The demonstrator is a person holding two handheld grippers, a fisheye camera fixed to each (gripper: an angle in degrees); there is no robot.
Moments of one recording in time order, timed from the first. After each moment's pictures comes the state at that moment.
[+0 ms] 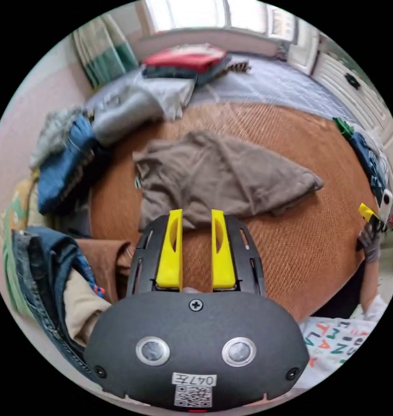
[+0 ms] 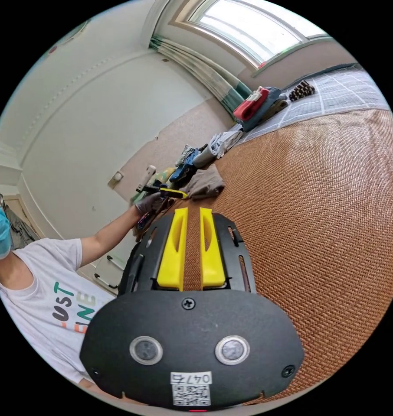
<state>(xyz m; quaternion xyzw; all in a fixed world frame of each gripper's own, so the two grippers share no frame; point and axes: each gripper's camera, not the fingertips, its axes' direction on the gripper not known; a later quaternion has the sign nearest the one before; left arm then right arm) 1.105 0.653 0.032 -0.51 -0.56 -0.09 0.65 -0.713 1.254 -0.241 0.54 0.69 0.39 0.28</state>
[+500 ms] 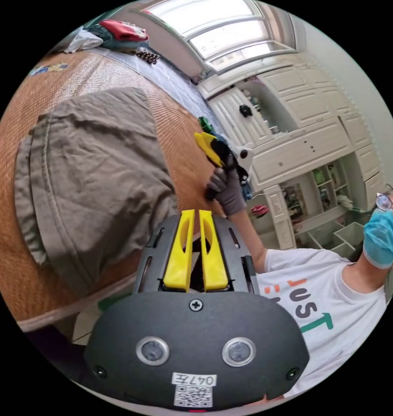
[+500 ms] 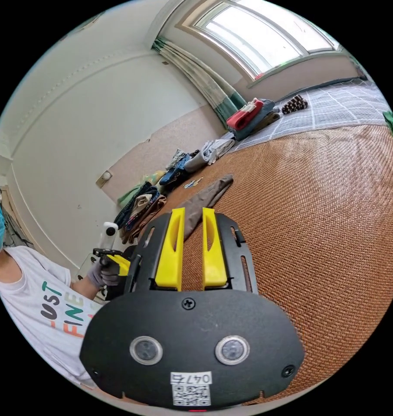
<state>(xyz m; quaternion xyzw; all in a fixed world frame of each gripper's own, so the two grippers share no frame) 1.285 0.808 -0.024 -0.34 -0.17 -0.26 0.89 -0.633 1.209 -0.262 0.50 0.73 0.41 0.23</state>
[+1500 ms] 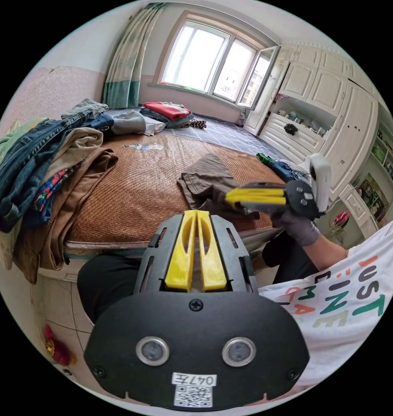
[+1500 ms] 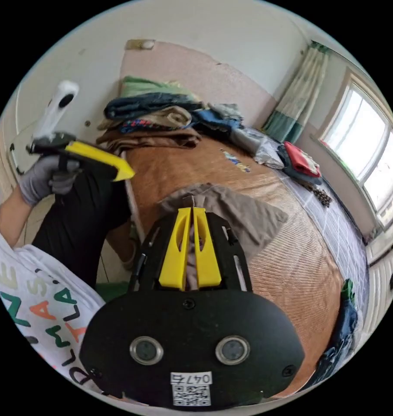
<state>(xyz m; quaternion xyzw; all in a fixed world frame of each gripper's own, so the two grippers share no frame) 1.481 0.657 -0.227 -0.28 -0.46 -0.03 0.84 -0.270 0.773 -0.415 0.06 0.81 0.53 0.25</state>
